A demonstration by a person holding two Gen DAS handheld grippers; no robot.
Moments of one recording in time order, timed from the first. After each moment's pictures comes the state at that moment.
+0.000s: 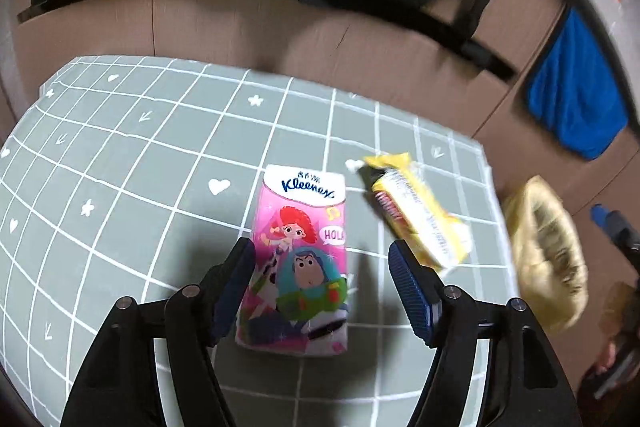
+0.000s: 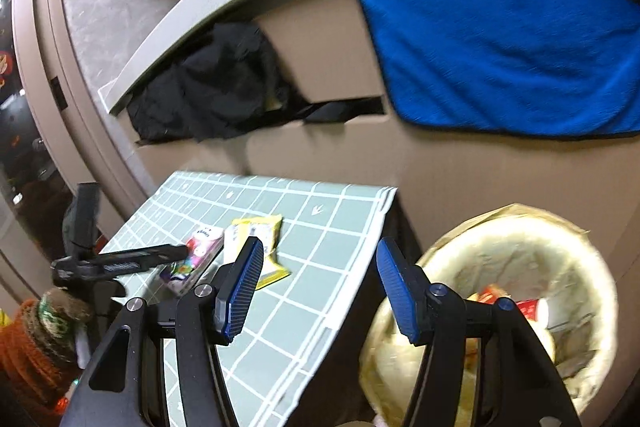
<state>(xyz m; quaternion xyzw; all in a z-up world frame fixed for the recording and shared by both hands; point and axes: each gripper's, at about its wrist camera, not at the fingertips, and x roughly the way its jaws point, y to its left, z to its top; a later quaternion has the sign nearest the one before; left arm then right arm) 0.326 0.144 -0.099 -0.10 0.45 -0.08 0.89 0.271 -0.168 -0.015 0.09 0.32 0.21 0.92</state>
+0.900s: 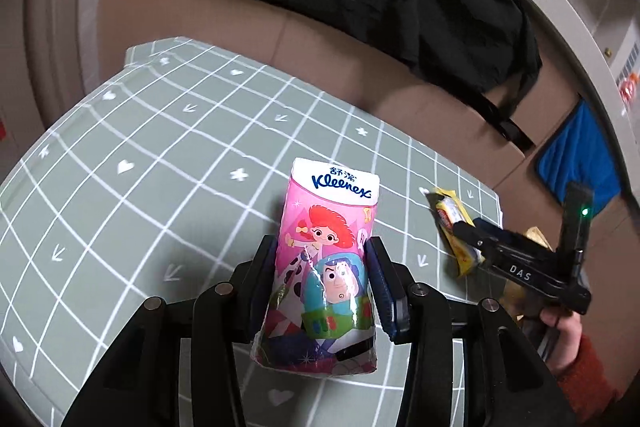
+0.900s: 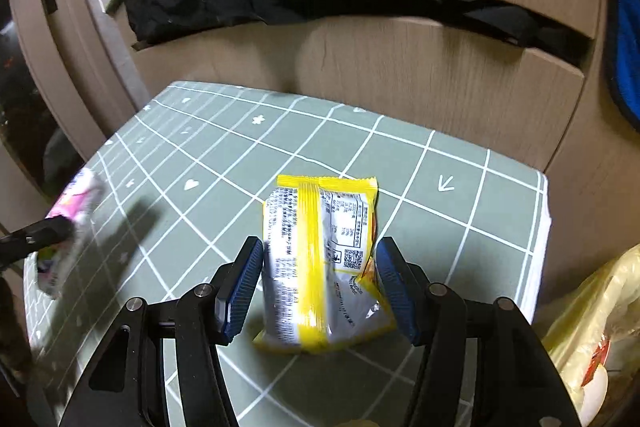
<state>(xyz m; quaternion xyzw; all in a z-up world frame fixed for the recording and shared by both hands) 0.255 0.256 -0.066 -0.21 0.40 -0.03 0.89 0.356 -0.012 -0.091 -0.02 0.42 0.24 0.87</state>
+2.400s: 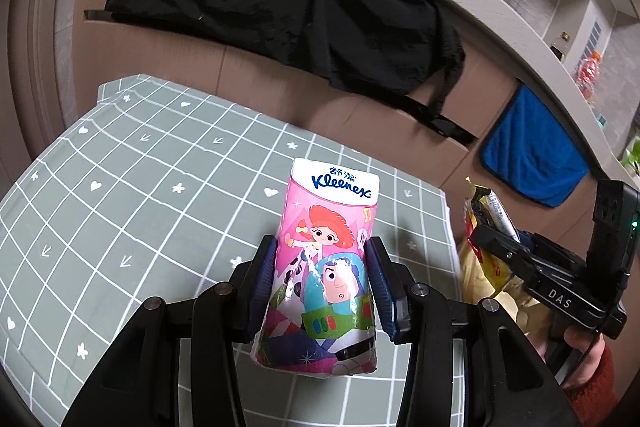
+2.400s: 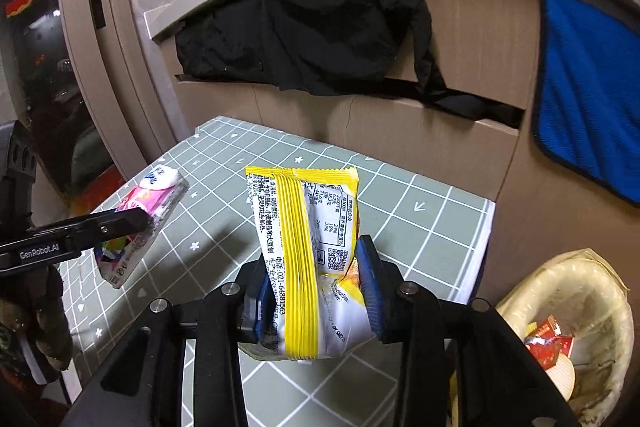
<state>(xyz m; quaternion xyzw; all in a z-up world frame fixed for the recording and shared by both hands) 0.221 0.187 -0.020 -0.17 0.35 -0.06 0.92 0.265 -0.056 -0.012 -0.03 0.34 0.27 0.90</state>
